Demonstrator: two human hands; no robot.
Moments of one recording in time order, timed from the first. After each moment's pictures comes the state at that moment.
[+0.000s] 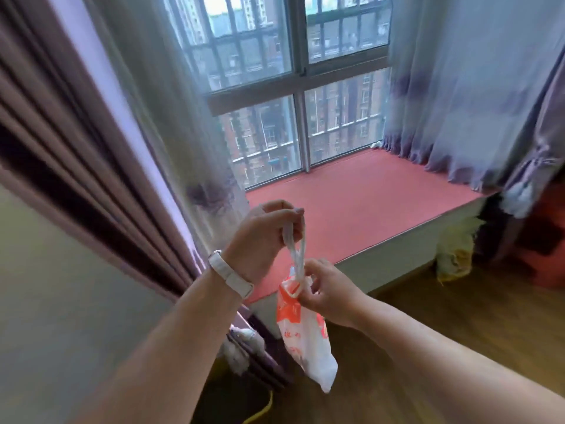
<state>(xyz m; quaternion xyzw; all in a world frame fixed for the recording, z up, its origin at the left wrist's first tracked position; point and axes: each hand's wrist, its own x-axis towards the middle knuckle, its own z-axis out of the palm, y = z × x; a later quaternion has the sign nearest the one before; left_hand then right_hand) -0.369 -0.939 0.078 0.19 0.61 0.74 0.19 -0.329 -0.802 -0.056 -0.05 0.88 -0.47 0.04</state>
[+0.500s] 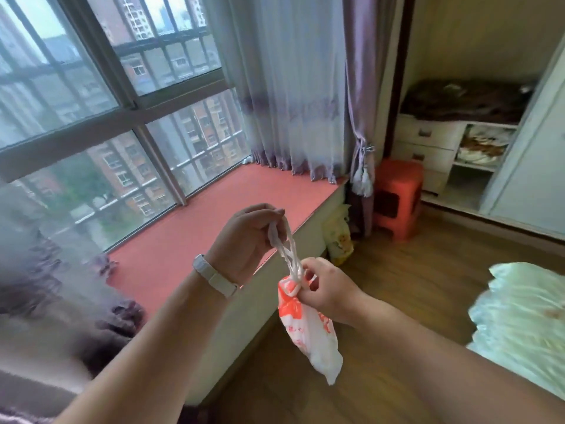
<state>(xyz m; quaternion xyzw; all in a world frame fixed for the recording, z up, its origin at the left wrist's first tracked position) -0.375 -0.656 0.067 0.28 0.56 0.69 0.36 -0.268 -0.539 -0.072 0.16 0.87 -0.46 -0.08</state>
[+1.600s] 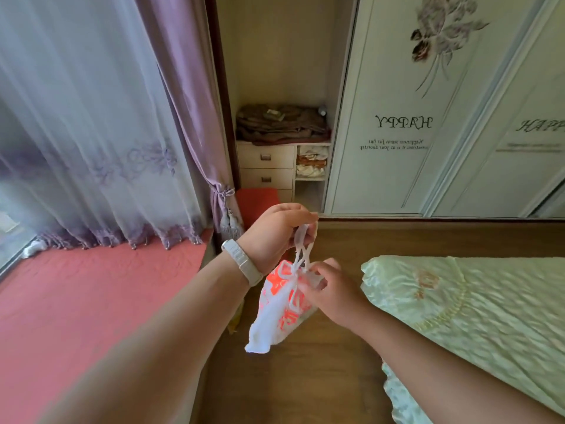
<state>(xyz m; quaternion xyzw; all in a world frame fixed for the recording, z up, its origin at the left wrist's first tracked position) -0.520 -0.259 0.055 0.51 0.46 0.44 0.58 -0.363 -0.262 -0.071 0.54 0.74 -0.32 -0.24</state>
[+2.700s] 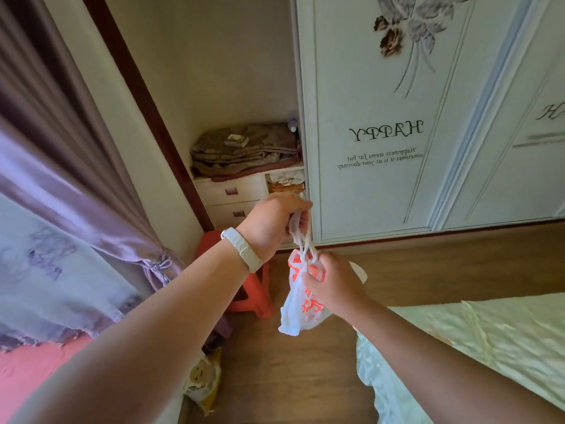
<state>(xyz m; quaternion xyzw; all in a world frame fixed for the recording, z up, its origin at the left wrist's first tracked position) -0.336 0.130 0.067 0.50 0.51 0.43 0.55 -0.201 0.115 -0.075 0.58 0.72 -0.25 -0.28</state>
